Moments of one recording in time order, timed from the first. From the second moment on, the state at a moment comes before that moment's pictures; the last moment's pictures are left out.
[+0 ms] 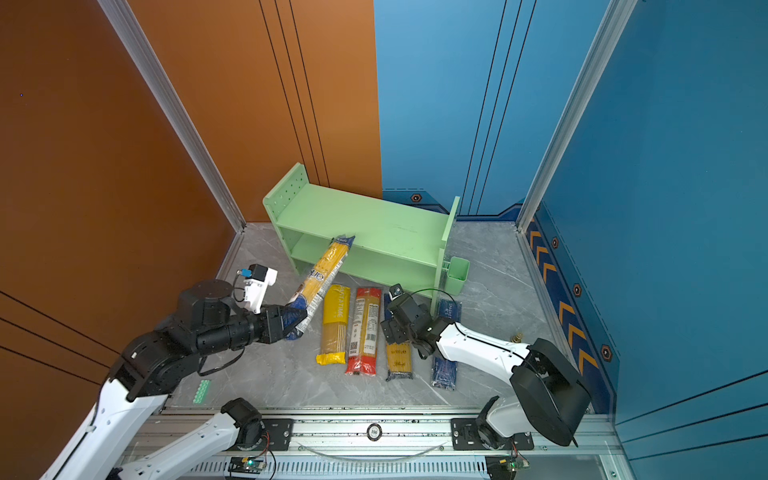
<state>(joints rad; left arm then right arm) -0.55 0.79 1.22 -0.97 0.25 -0.58 0.80 1.41 0.76 -0.24 0.26 0.26</state>
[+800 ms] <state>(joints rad) -0.19 1.27 1.64 -0.85 0.35 -0.44 0.81 1.47 0.78 -0.26 0.24 0.23</state>
